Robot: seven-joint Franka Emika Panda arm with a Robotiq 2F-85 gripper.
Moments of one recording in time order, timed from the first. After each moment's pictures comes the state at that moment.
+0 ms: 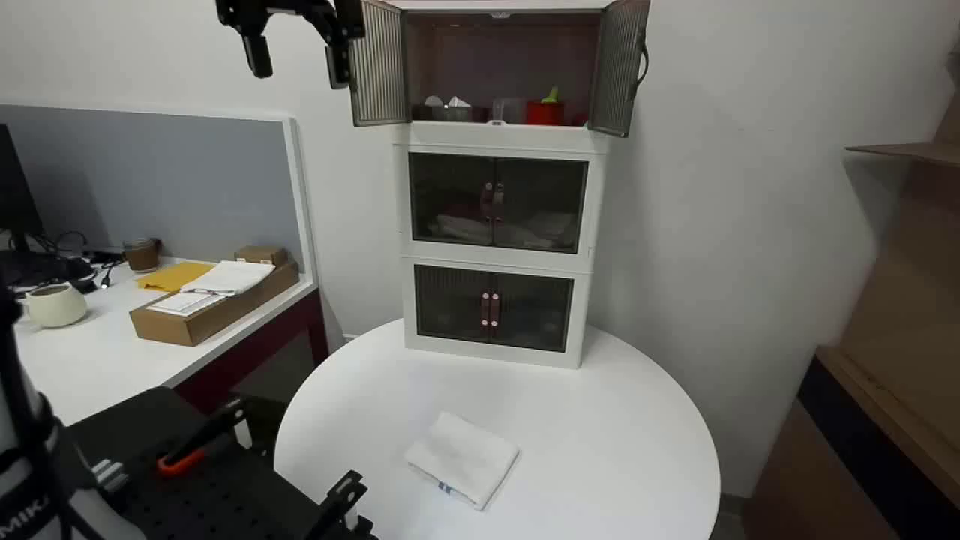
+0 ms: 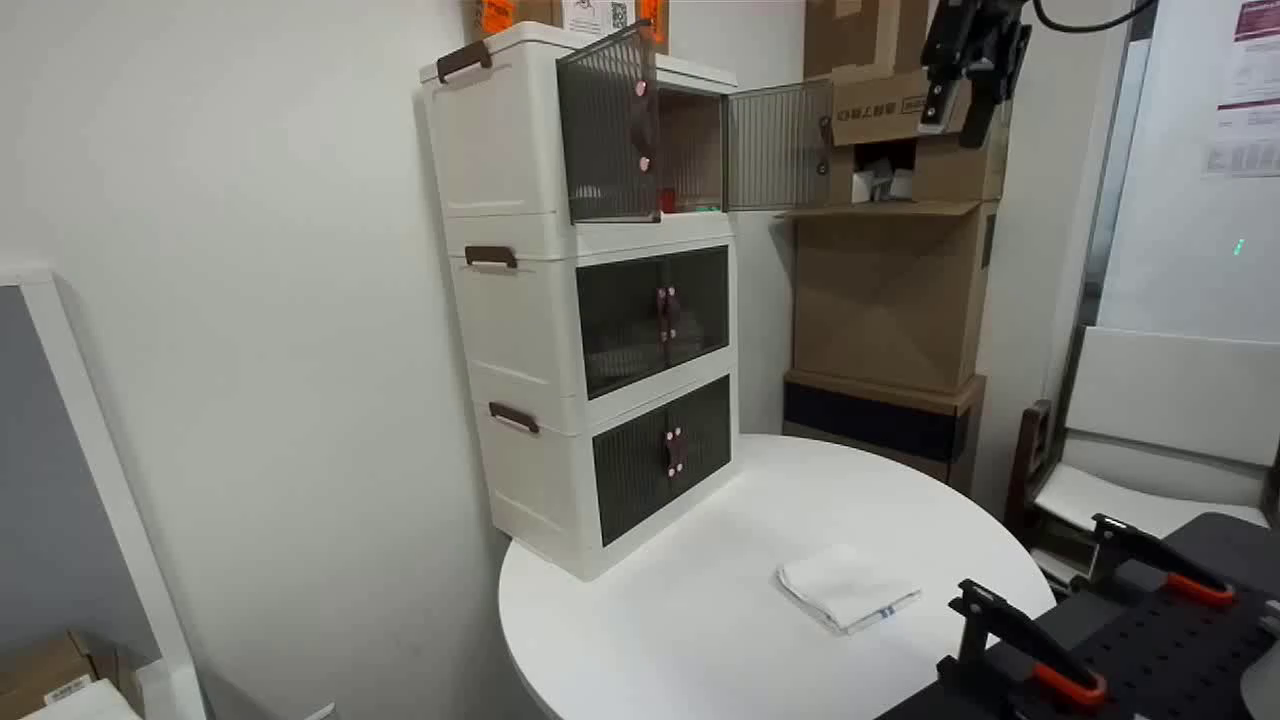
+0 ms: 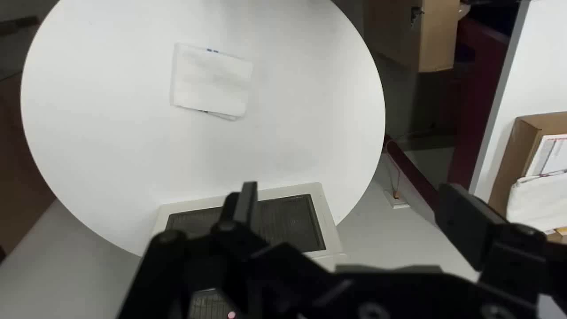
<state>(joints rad) 0.09 -0.93 -0.07 -2.62 0.04 1.87 -0.21</state>
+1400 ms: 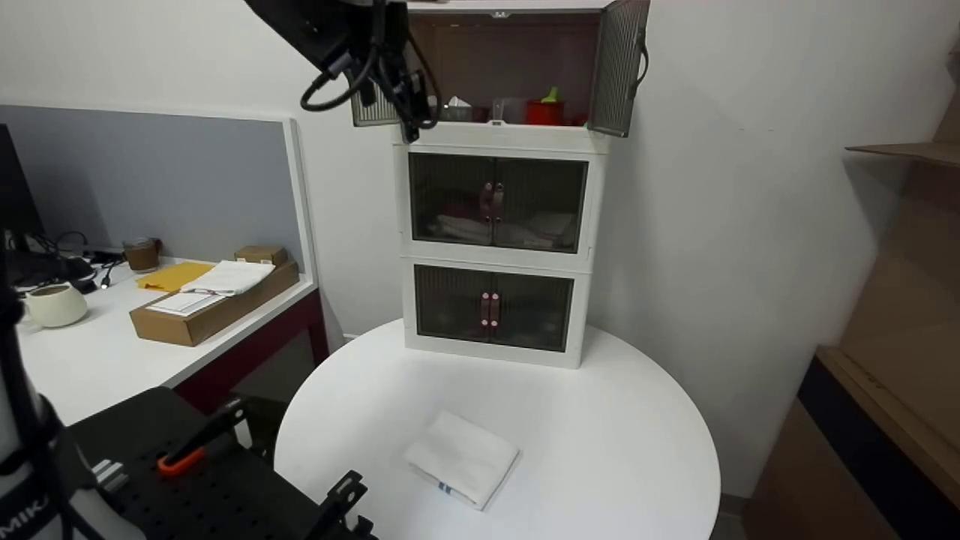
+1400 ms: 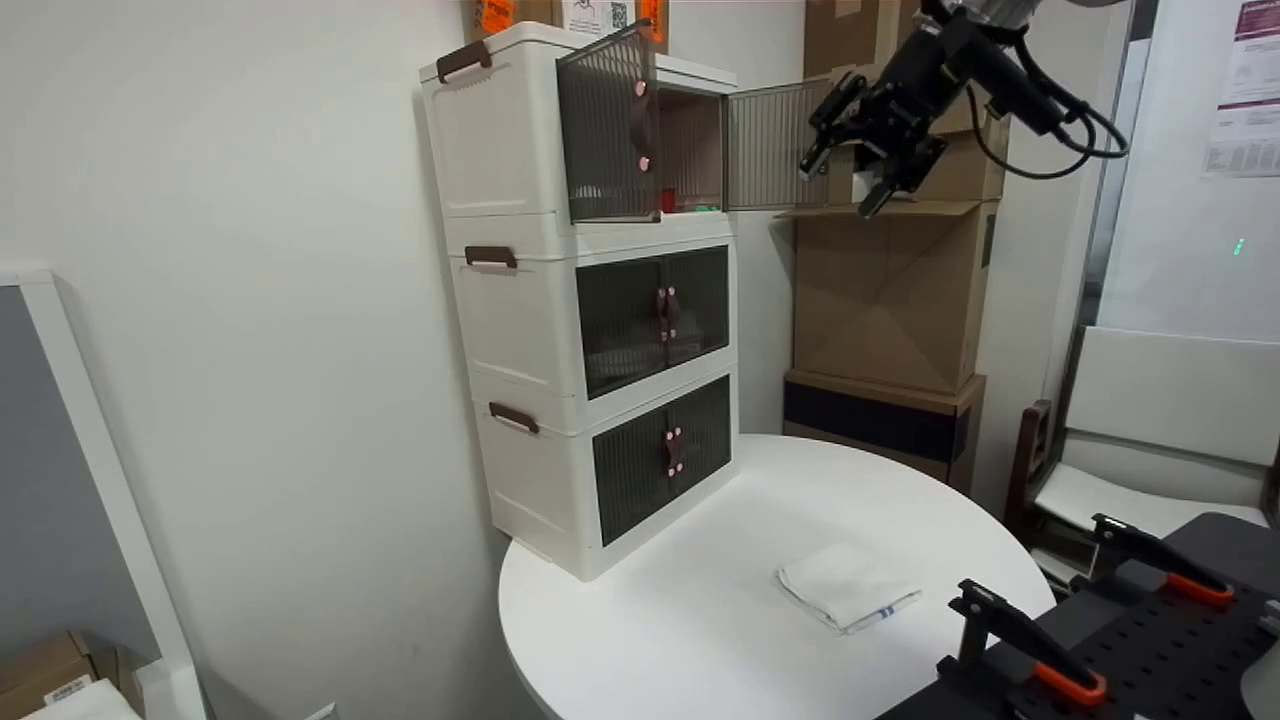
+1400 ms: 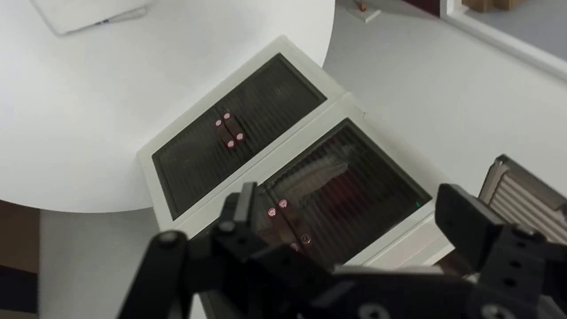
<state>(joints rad) 0.16 -0.68 -0.20 -2.74 0.45 2.57 -0.12</state>
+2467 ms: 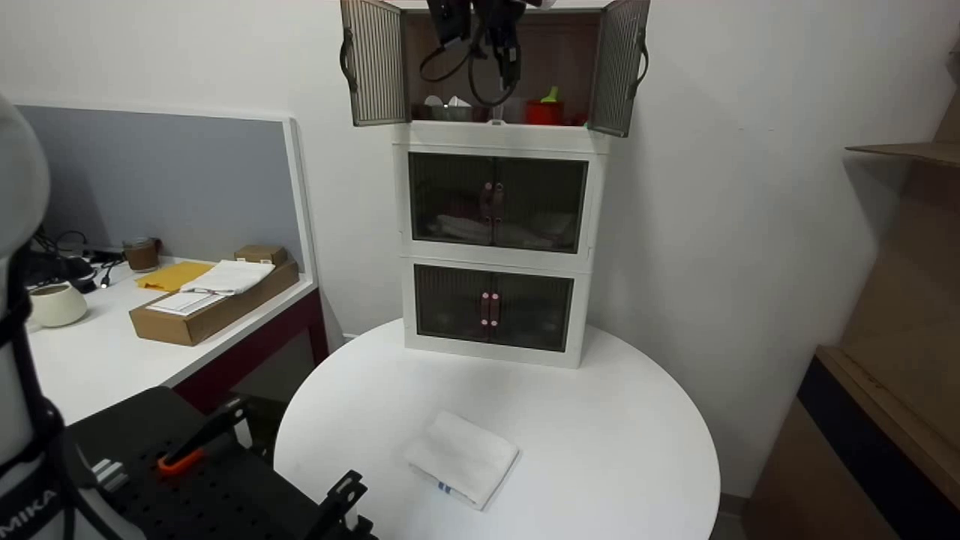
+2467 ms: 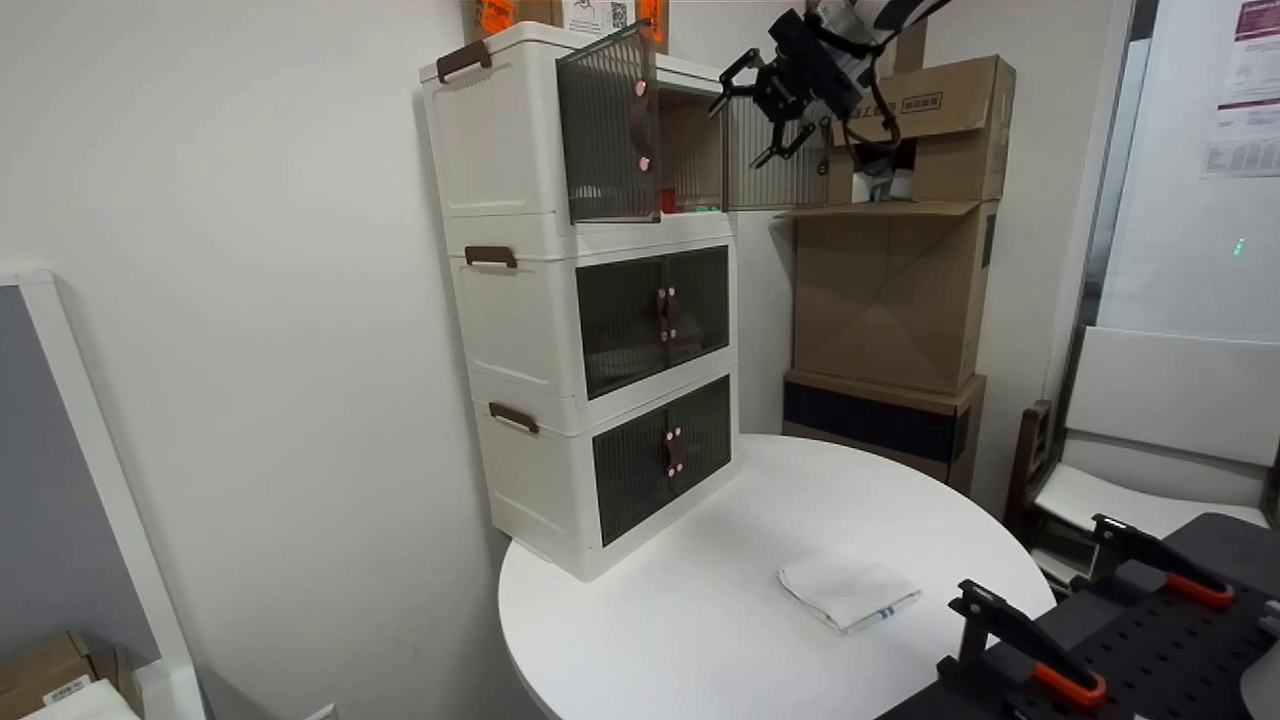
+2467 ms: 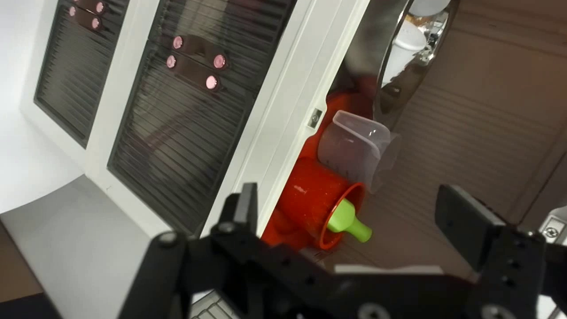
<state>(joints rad) 0.44 -0.07 -0.48 -2.08 1.00 2.67 -0.09</state>
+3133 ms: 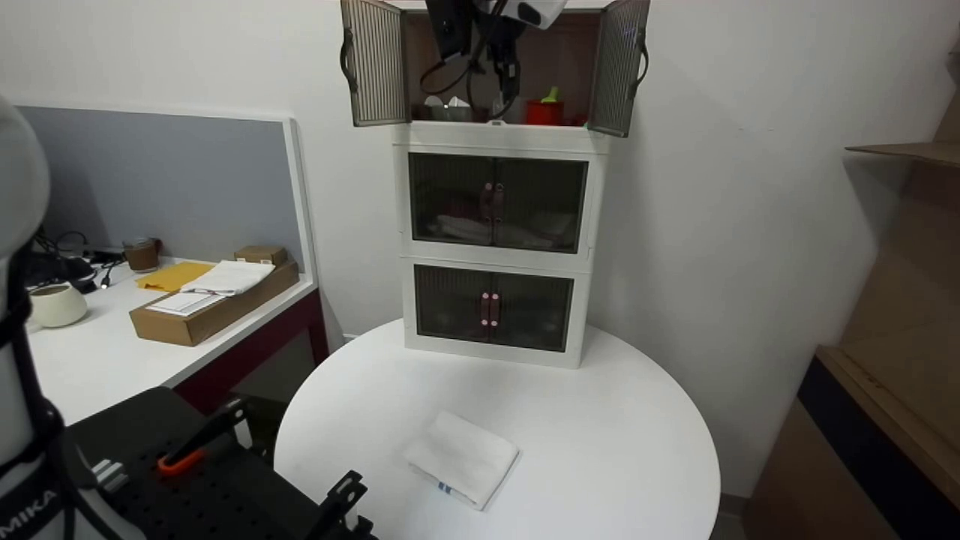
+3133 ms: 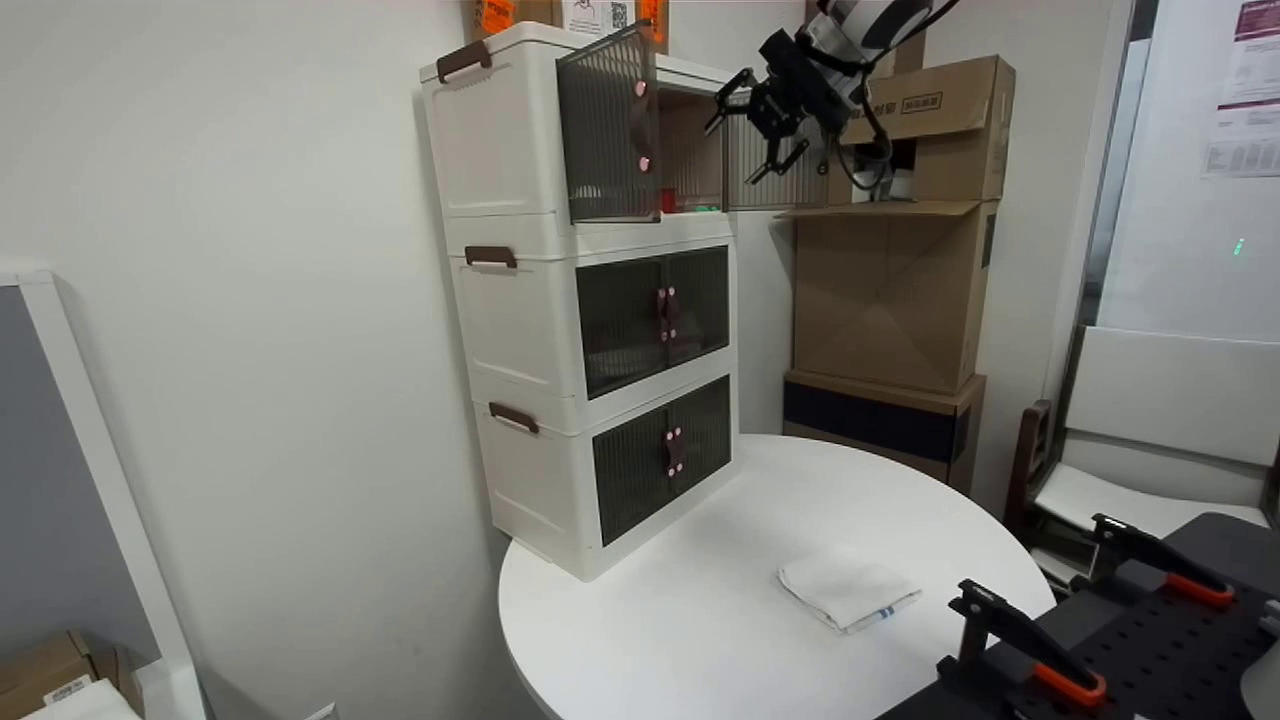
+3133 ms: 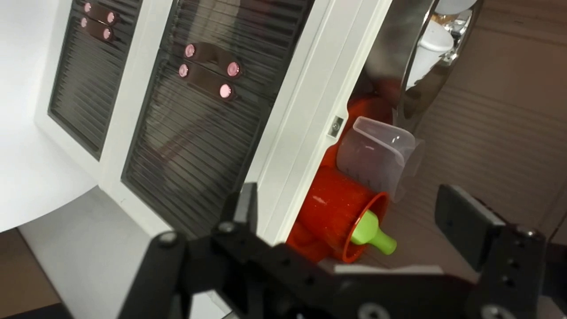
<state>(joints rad) 0.44 -0.02 -0.48 -2.07 1.02 2.66 -0.08</state>
